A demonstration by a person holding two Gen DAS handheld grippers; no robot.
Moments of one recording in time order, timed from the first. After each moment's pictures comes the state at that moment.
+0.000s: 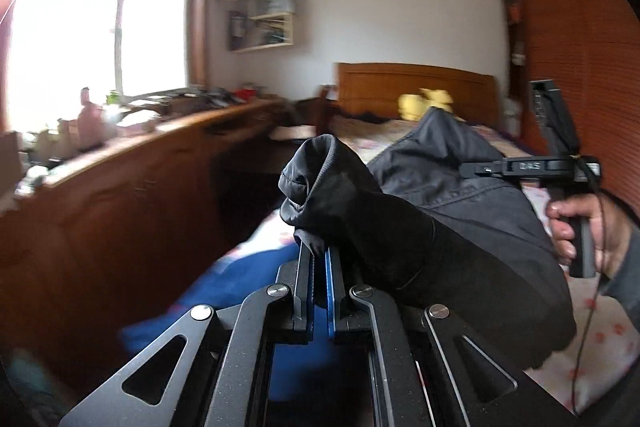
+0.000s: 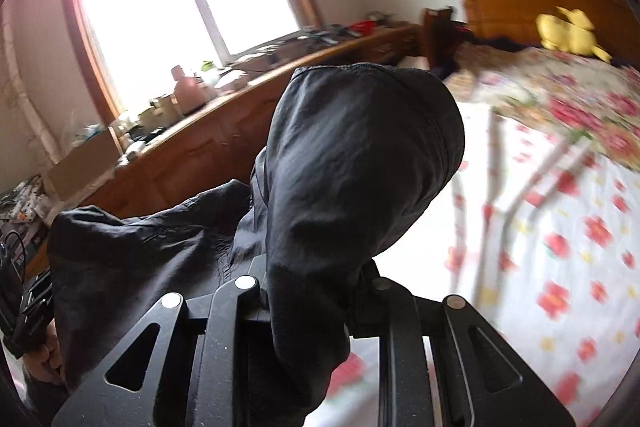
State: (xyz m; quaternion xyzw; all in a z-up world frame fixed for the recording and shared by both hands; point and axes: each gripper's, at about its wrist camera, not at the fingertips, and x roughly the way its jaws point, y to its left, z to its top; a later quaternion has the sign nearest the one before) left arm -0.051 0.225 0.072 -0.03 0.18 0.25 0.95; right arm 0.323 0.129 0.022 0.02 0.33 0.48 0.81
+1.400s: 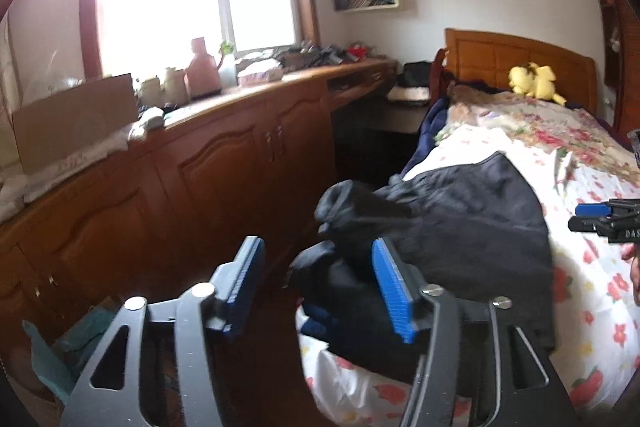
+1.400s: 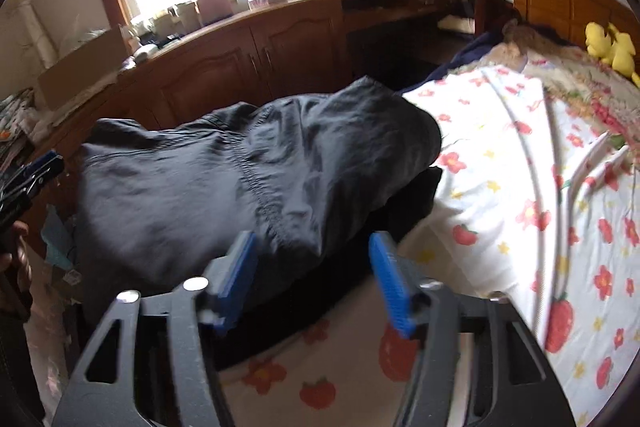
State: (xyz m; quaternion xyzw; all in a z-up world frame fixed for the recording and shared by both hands) left arm -0.087 0.269 0.074 -0.05 0.23 0.41 0.88; right arm 0.241 0.209 -0.033 -0.10 0.38 0.49 0.78
